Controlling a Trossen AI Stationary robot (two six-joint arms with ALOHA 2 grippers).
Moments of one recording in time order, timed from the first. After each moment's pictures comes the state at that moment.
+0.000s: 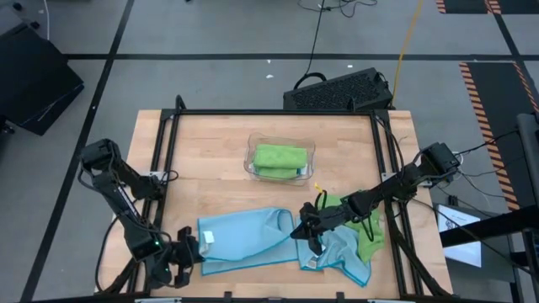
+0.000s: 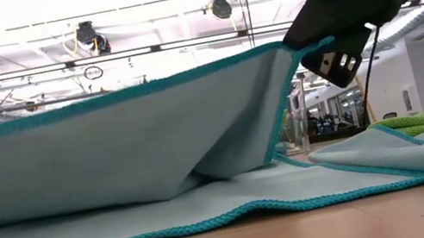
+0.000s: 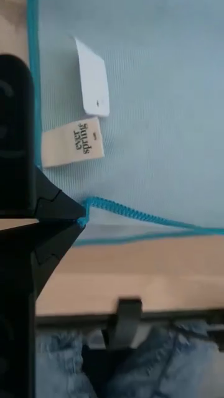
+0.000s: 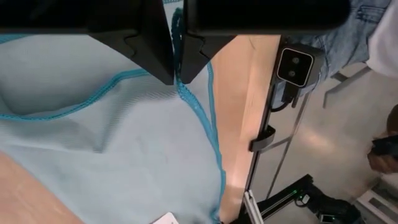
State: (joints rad) left arm -1.10 1.48 0.75 -0.35 -0.49 -1.20; right arm 0.43 1.61 0.65 0.46 0.05 0.66
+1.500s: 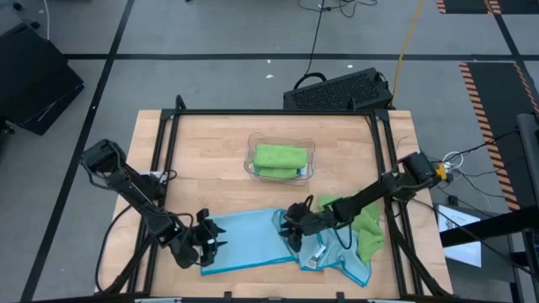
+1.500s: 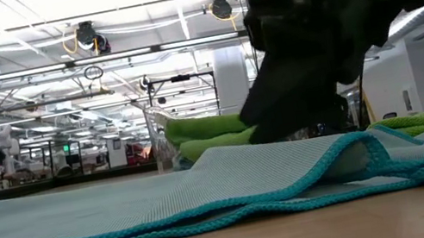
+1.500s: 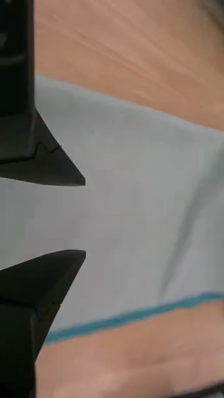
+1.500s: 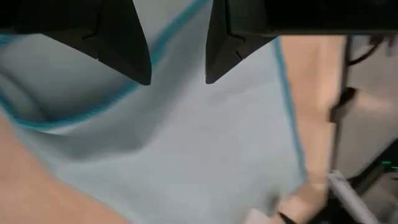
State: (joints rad) left arm -0.85 1.51 0.63 -0.11 -0.62 -0.90; right arm 0.40 1.84 0.80 0.39 0.21 0.85
